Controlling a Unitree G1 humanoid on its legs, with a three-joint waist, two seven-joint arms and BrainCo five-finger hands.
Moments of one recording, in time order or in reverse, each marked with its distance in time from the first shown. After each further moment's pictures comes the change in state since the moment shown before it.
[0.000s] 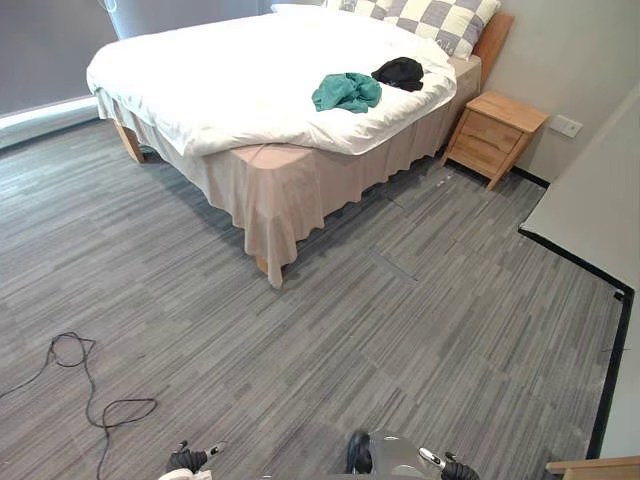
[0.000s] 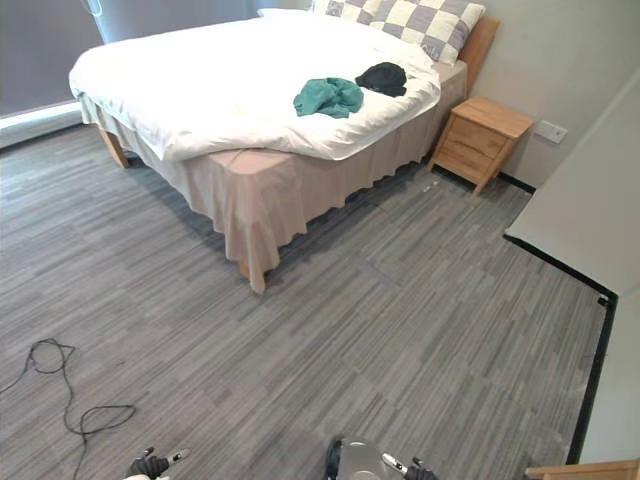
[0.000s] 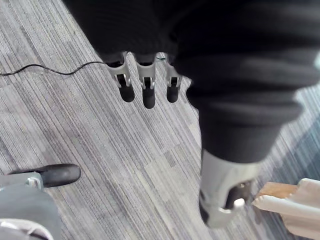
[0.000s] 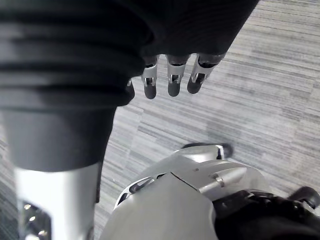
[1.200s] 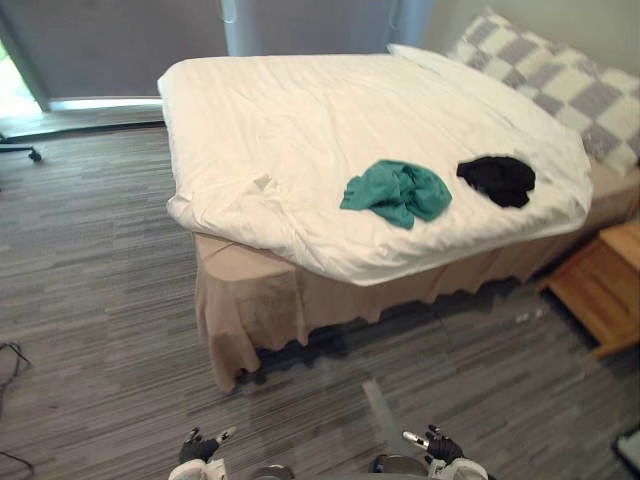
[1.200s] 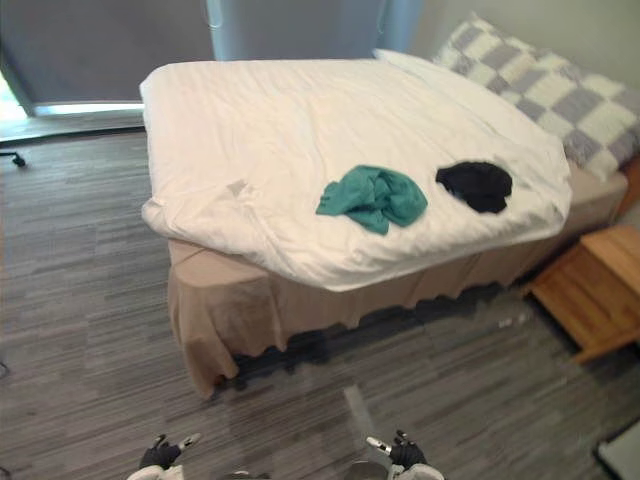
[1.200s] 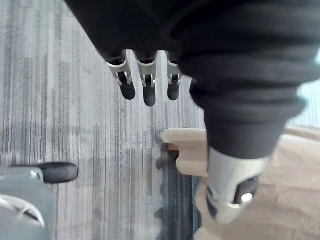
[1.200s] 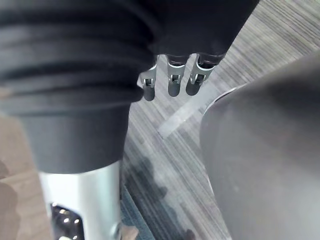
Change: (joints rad) left arm 0.022 -0.072 -0.022 0.005 -0.090 -0.037 0.013; right arm -0.110 0.034 0.099 0.054 -0.025 -0.035 0.013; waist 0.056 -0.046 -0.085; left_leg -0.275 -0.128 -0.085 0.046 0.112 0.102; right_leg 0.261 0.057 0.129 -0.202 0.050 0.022
